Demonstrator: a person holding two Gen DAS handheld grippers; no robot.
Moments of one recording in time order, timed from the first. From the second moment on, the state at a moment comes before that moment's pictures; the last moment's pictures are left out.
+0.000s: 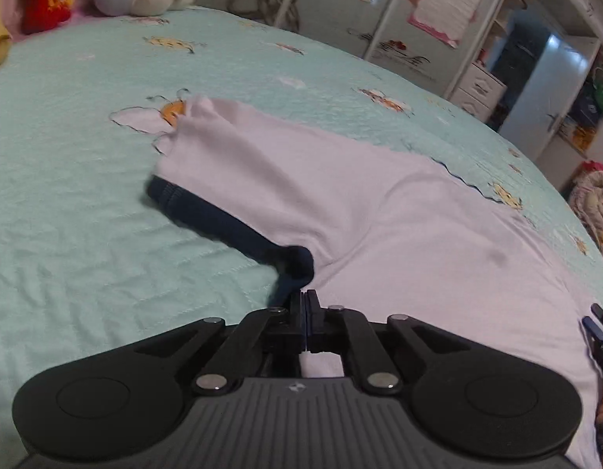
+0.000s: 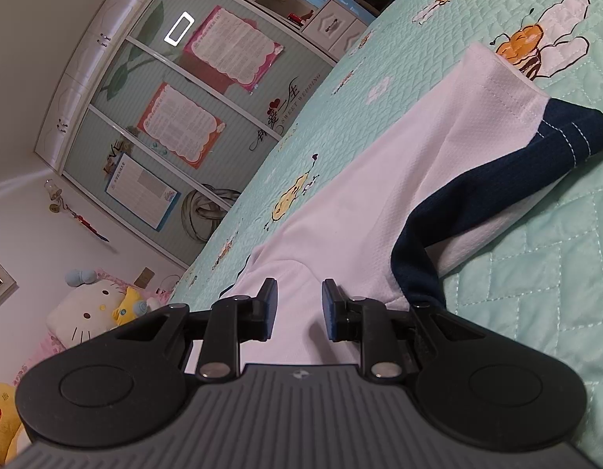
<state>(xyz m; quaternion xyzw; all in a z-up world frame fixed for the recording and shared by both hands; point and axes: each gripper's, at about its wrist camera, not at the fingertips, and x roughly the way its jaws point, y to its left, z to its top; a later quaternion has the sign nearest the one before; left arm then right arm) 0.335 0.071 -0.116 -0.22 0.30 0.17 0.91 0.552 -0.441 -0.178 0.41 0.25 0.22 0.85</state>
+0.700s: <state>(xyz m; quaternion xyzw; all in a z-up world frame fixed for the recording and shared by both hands) 0.388 0.070 -0.110 -0.23 0.29 0.20 0.91 0.556 -0.438 -0.171 0.40 0.26 0.23 0.85</state>
